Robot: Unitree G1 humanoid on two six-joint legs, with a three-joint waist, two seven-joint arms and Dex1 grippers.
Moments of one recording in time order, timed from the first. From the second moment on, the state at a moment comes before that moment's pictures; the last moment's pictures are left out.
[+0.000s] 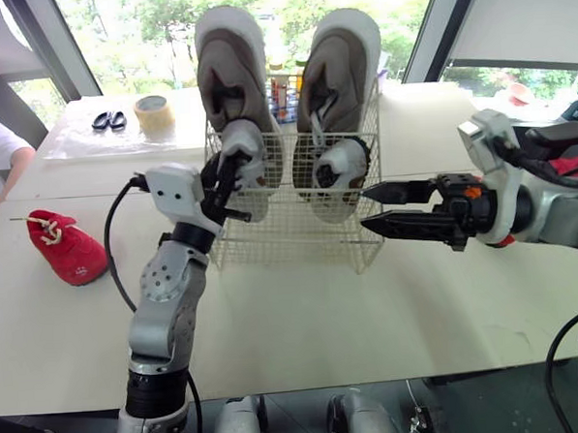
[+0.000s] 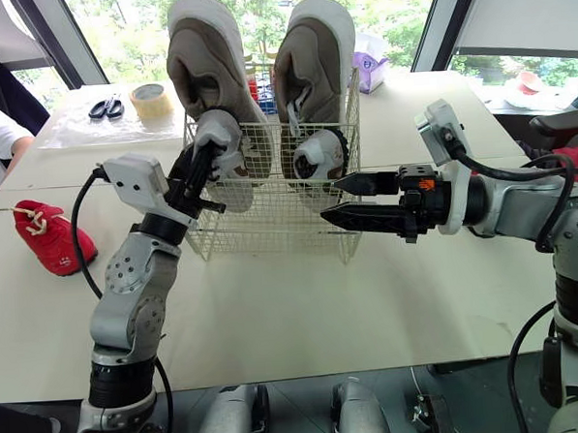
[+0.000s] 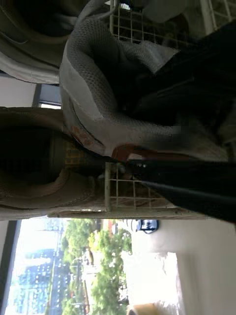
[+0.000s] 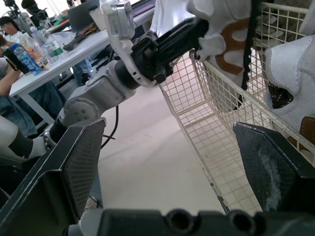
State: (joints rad) left arm -0.32 0.17 0.07 -0.43 -0.36 0.33 -0.18; right arm -0.61 -0.89 -0.25 -0.30 1.24 1.18 0.79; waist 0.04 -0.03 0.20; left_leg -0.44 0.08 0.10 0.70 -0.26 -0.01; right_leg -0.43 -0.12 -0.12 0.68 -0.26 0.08
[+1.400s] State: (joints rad) left arm -0.07 0.45 -0.07 -0.81 -1.13 0.75 -0.24; right arm -0.05 -0.76 -0.62 -0.06 0.60 0.59 0.49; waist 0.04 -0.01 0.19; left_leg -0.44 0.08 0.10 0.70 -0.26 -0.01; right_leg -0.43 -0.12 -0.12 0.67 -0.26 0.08
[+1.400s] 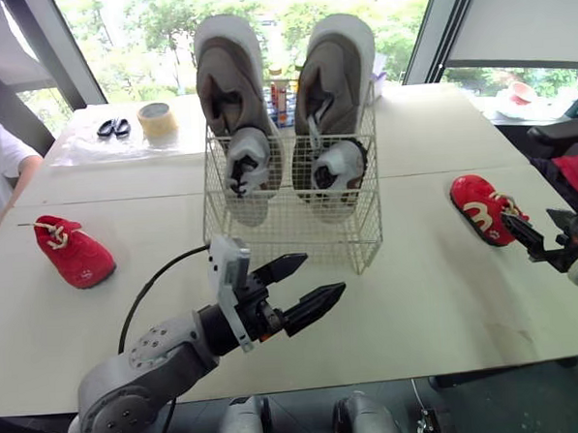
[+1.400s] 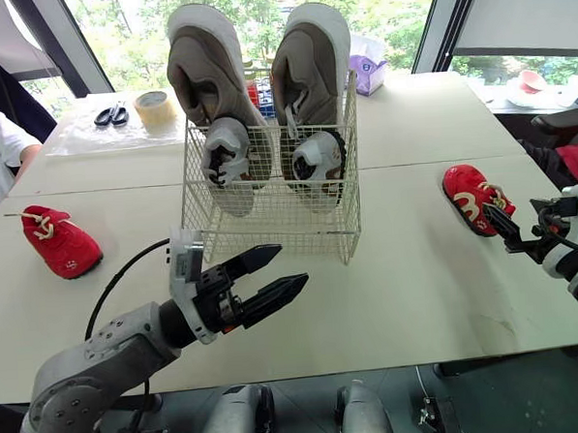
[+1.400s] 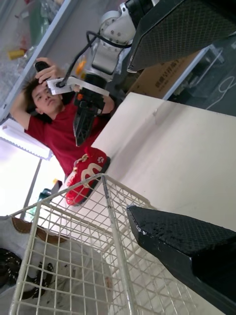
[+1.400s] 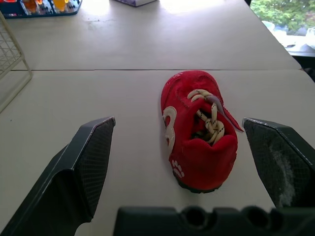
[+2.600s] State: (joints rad) left arm 0.04 0.68 0.05 -0.86 -1.32 0.78 -0.25; right arm -0.60 -0.70 -0.39 1.01 0.32 0.01 0.63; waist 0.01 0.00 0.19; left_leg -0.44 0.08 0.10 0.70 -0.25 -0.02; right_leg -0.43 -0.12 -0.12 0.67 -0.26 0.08
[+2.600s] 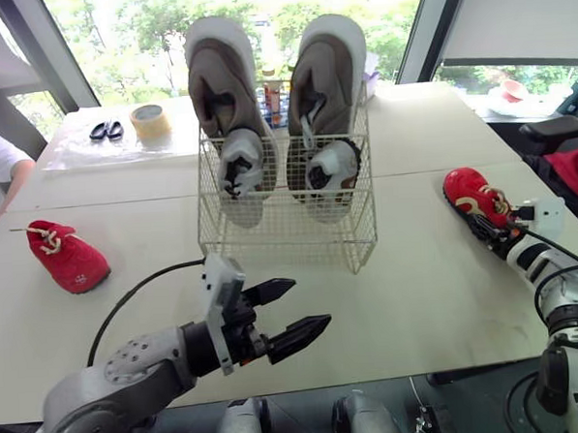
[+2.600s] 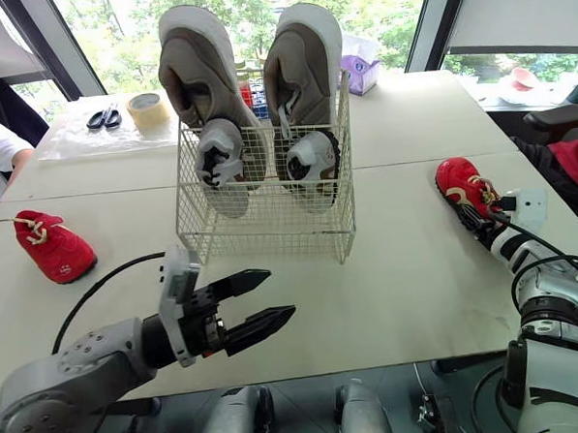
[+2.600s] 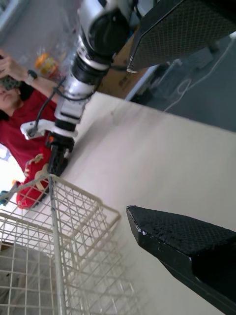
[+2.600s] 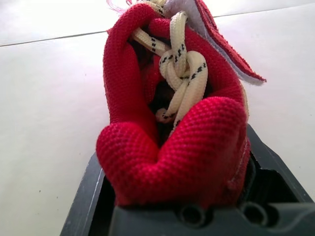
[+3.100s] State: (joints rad) left arm -0.65 0.92 0.37 -0.20 -1.87 0.78 -0.26; right arm -1.26 -0.92 -0.23 0.55 0.33 -0.04 0.92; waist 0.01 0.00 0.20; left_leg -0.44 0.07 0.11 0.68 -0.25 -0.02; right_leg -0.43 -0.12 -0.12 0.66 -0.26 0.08
